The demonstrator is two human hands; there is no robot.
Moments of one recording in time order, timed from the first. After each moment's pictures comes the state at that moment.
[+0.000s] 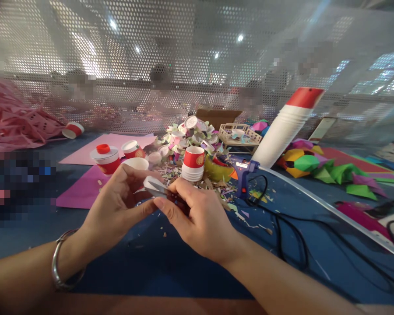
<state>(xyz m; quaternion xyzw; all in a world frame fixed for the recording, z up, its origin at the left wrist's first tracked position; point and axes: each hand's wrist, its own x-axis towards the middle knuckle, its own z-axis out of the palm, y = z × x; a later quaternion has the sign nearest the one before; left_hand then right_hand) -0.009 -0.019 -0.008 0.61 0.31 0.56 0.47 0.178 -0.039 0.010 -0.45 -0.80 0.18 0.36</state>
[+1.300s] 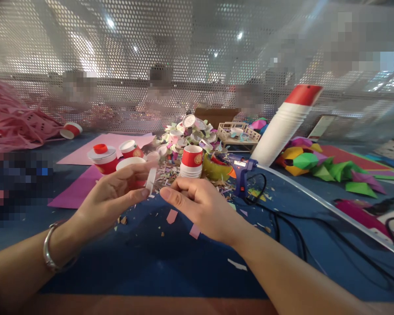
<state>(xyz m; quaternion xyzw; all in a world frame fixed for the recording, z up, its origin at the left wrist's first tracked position) -0.025 -0.006 0.000 0.64 0.28 0.48 0.54 0.193 -0.024 0.021 -0.43 -0.72 0.45 0.31</state>
